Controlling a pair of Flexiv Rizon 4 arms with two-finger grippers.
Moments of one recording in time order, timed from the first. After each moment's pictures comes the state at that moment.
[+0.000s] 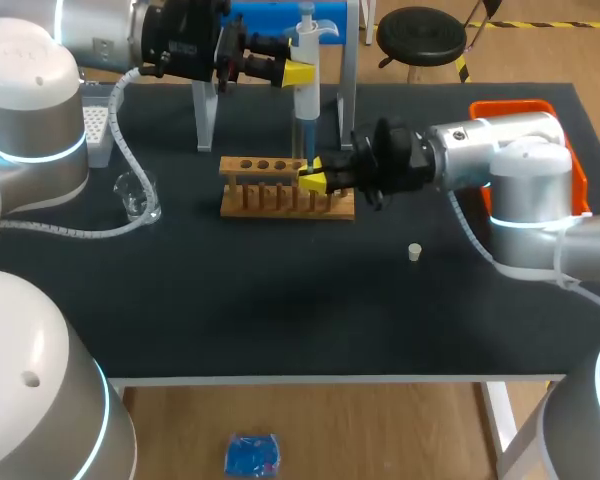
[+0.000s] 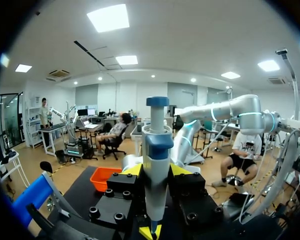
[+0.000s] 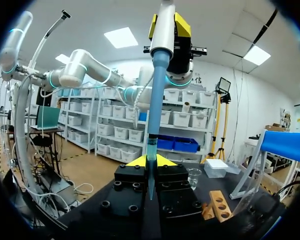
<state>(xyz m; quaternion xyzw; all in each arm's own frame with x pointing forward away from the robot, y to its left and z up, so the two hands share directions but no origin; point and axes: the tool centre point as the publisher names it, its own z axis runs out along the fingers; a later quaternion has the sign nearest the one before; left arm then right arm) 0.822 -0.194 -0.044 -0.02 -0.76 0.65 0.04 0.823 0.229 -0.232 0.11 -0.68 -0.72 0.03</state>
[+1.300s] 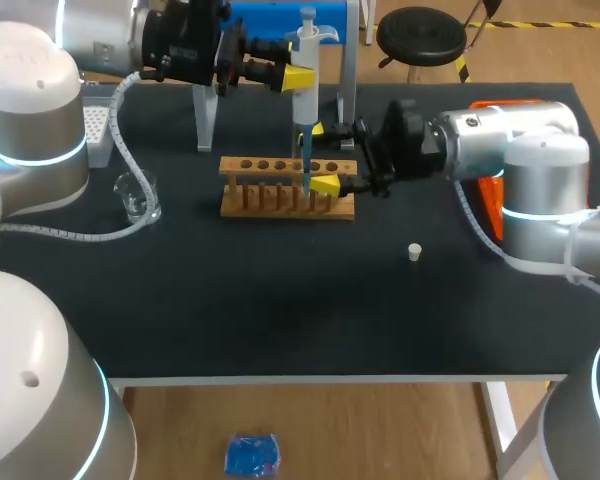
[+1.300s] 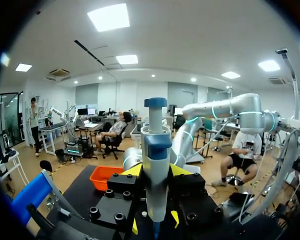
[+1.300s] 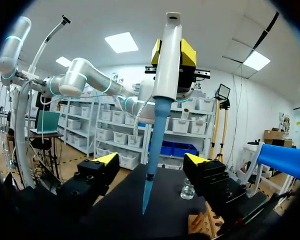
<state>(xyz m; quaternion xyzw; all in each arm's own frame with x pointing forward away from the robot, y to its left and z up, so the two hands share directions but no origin) 0.821 -0.193 -0.049 -0.02 -0.76 0.65 0.04 0.817 0.219 -0.199 0.12 -0.68 -0.73 0.02</state>
